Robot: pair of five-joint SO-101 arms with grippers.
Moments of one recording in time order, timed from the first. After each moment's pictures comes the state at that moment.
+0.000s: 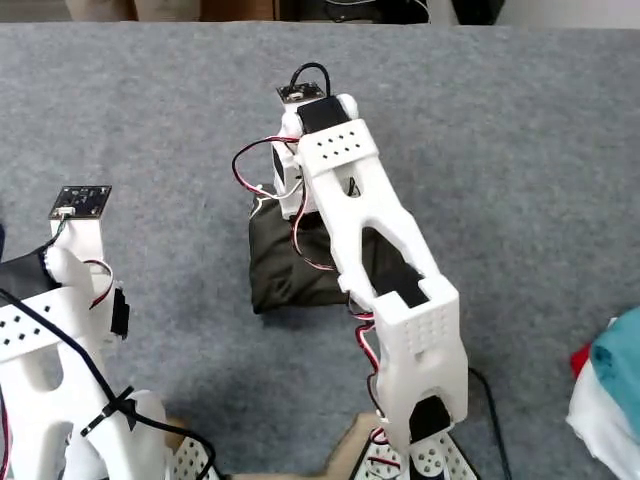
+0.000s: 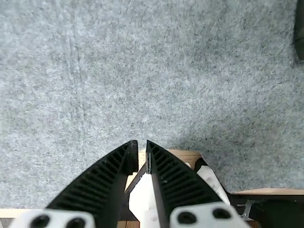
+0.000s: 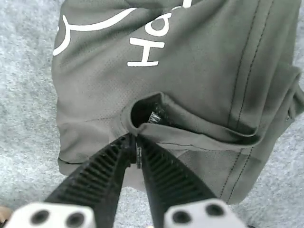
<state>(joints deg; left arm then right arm) -24.8 -44.5 38.2 100.0 -29.1 -26.3 32.2 -31.4 101.1 -19.8</state>
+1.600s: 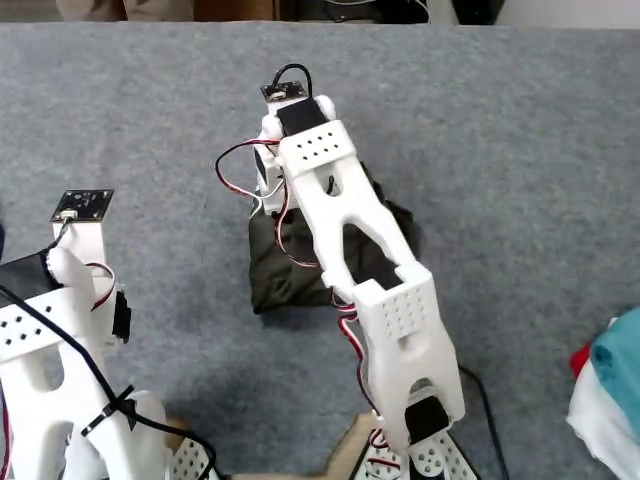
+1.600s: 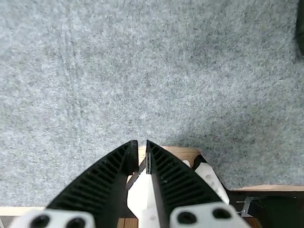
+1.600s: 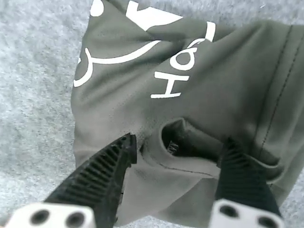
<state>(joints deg) -24.8 -44.5 39.6 100.0 -29.1 -28.8 42.0 -42.9 101.1 -22.8</state>
